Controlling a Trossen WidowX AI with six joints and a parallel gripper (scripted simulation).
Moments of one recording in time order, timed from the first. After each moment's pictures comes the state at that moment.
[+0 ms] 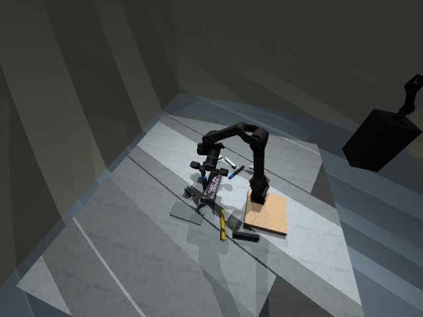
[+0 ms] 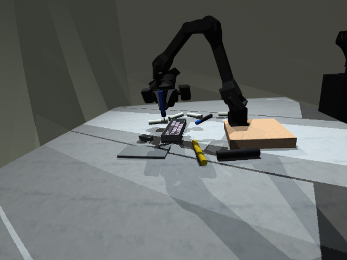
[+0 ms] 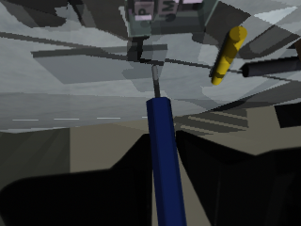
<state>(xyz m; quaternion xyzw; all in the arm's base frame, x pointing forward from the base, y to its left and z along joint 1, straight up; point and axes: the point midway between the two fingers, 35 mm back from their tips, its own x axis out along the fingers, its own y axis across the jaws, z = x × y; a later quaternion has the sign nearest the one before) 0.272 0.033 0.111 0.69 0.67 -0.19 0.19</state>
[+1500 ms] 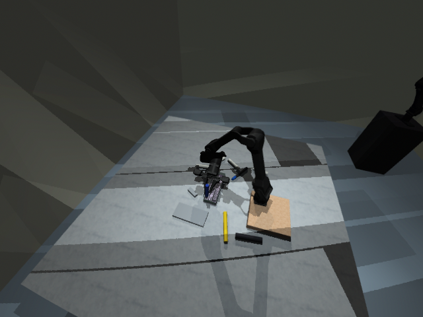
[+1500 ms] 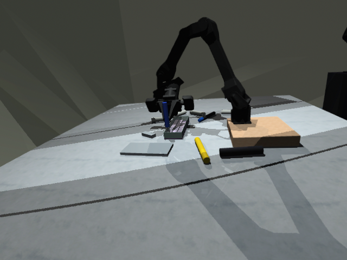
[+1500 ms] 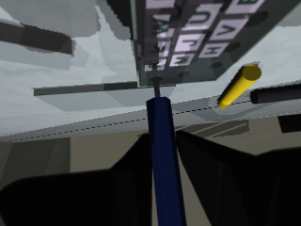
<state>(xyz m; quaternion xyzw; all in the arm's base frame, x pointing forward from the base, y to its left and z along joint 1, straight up) 0.276 0.032 0.061 0.69 0.67 -0.18 0.19</state>
